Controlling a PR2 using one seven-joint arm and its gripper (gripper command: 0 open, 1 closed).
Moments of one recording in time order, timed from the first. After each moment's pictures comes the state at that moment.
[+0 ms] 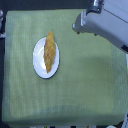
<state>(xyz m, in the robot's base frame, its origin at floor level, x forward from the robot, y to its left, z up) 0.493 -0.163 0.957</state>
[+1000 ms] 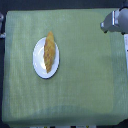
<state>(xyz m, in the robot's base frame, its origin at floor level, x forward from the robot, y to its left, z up) 0.491 -0.309 0.956</state>
